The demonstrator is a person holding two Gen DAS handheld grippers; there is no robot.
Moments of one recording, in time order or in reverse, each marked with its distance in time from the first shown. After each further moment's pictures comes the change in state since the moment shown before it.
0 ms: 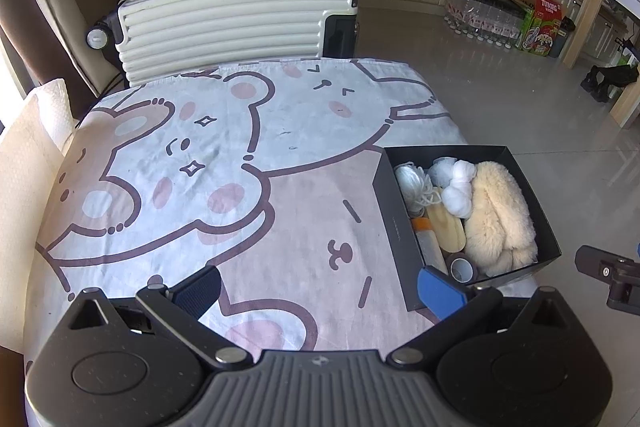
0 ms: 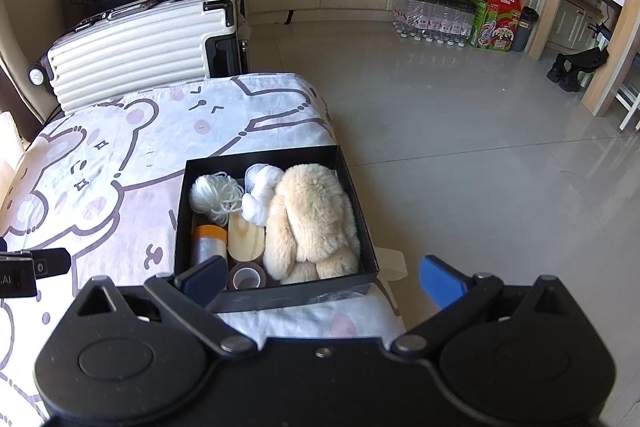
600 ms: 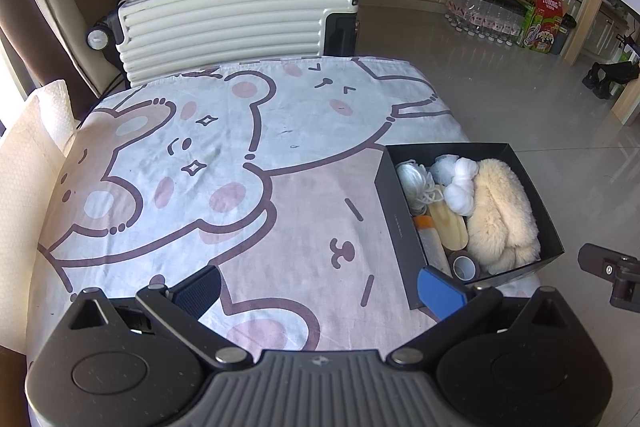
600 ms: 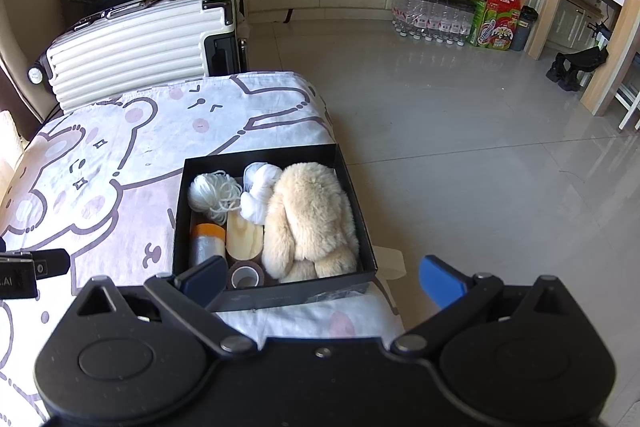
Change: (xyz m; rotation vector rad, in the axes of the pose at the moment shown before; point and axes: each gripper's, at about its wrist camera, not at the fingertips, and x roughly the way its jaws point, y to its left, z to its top) left arm 0.001 -0.001 0.000 0.006 0.003 0.006; right arm 0.001 -0.001 -0.001 0.000 0.002 0.001
